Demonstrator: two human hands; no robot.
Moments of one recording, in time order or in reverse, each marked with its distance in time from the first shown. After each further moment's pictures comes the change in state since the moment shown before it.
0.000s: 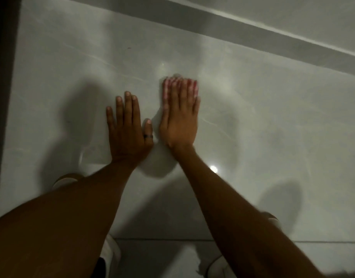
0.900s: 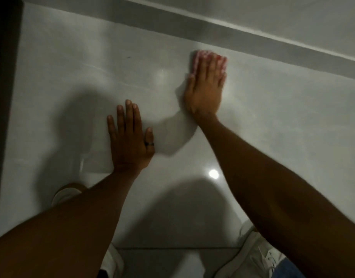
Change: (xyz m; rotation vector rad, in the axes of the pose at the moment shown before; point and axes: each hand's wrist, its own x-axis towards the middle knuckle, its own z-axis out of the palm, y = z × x) left_hand -0.003 0.001 0.004 -0.003 0.021 0.002; right_hand 0.091 0.049 -0.023 -0.041 0.028 0.189
